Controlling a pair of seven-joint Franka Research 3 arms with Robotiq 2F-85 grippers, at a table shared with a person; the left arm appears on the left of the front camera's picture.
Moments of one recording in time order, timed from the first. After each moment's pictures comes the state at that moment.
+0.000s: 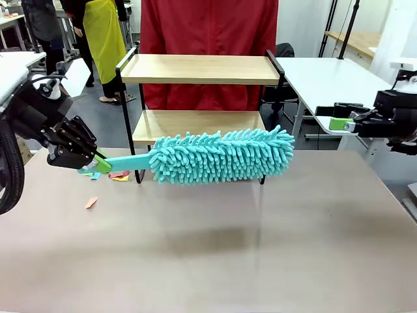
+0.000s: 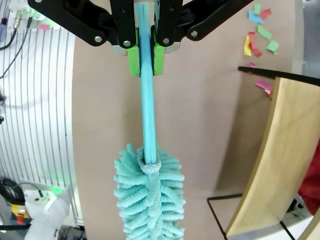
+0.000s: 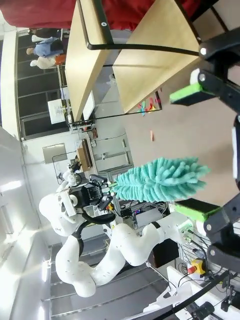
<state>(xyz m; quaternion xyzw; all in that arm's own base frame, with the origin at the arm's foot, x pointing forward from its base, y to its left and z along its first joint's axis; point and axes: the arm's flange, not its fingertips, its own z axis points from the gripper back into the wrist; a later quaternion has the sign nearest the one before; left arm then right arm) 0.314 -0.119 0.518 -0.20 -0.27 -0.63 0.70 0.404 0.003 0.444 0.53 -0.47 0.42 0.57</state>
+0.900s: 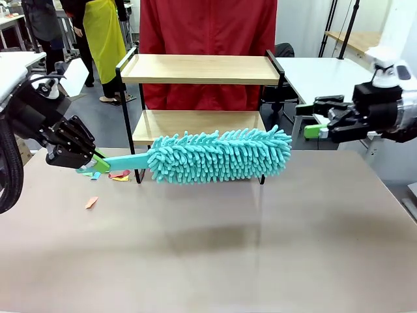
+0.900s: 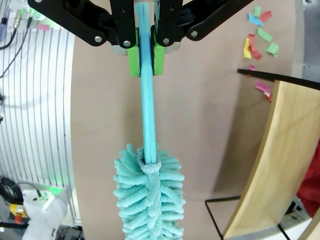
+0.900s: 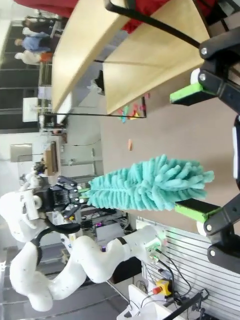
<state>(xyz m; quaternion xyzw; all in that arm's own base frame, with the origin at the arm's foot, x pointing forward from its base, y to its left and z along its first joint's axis) 0.315 -0.116 0.518 -0.20 -0.27 -0.63 0.71 0.404 0.058 0.458 0.45 -0.45 0.51 0.58</state>
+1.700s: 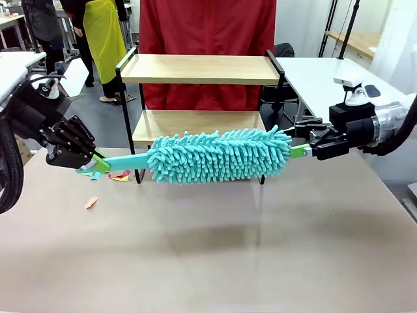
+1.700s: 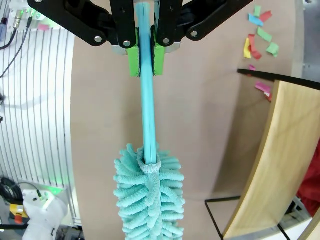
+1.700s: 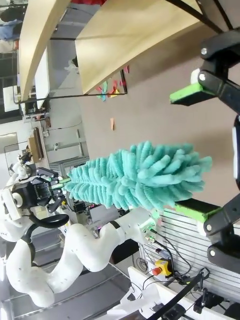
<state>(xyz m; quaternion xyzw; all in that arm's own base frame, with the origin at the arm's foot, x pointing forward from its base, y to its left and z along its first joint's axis) 0.315 -0.116 0.518 -0.20 -0.27 -0.63 0.71 0.406 0.083 0.425 0.49 -0.38 0.50 0.60</state>
